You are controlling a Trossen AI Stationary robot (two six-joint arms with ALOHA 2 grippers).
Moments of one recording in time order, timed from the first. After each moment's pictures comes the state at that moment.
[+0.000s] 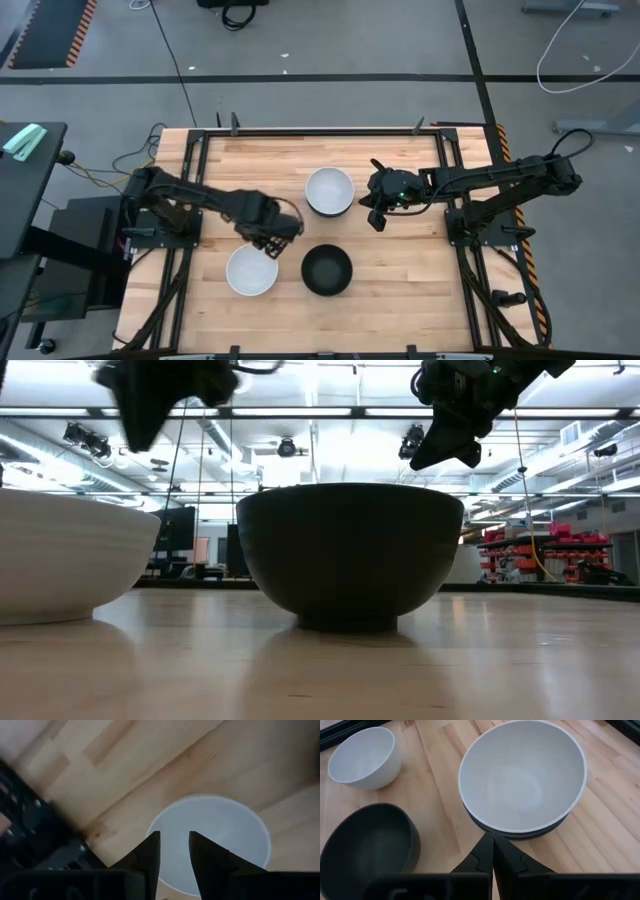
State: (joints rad) left arm -0.22 1.70 1.52 -1.49 -0.02 -1.15; right arm 0.01 1.20 0.86 -0.42 0.17 0.41
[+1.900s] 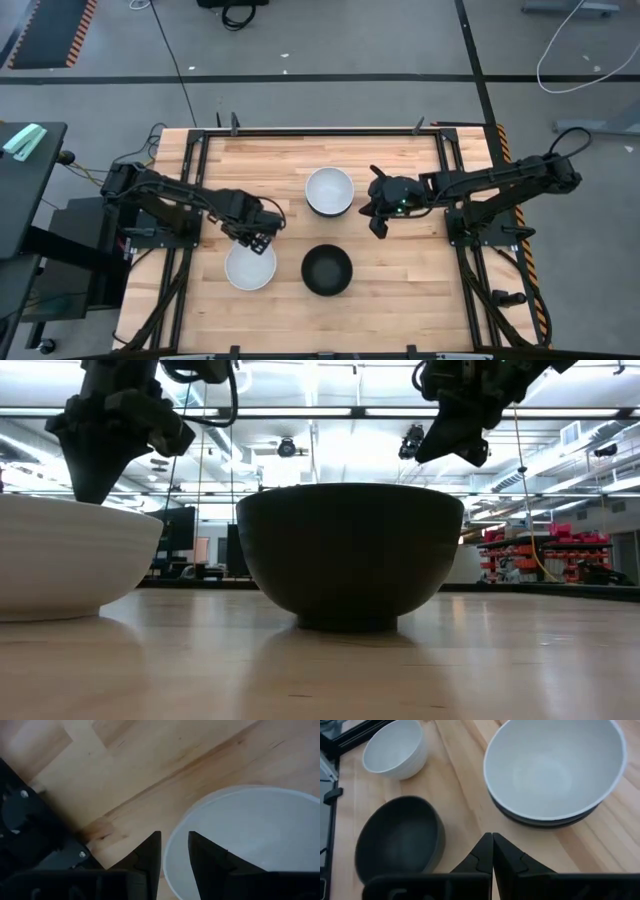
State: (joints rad) left arm -0.17 1.51 1.12 -1.28 0.02 -1.16; right arm 0.07 1.20 0.86 -0.42 0.13 0.50
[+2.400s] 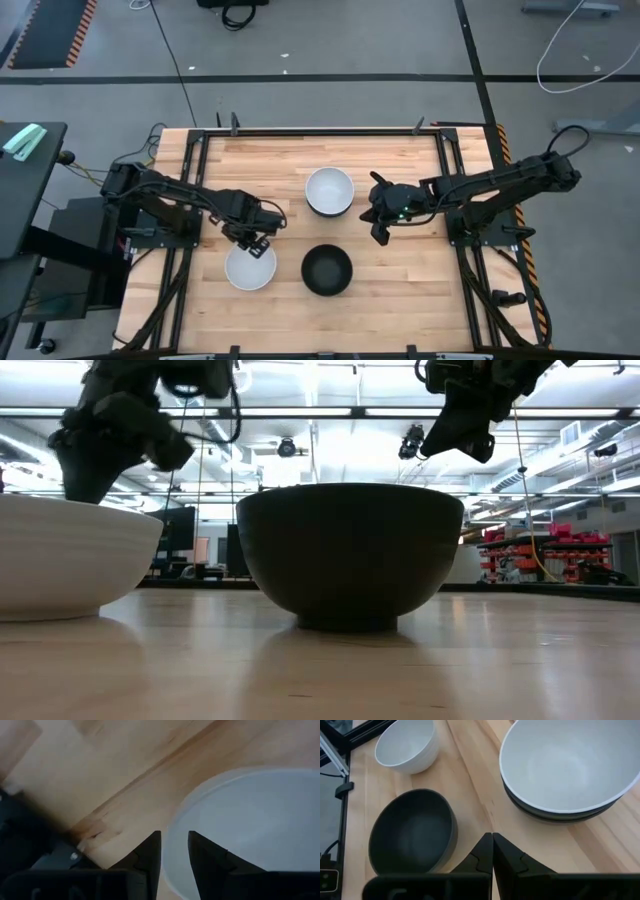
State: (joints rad) left arm -0.16 1.51 1.05 -1.22 0.11 -1.07; right arm 0.13 1.20 0.86 -0.42 0.15 0.53
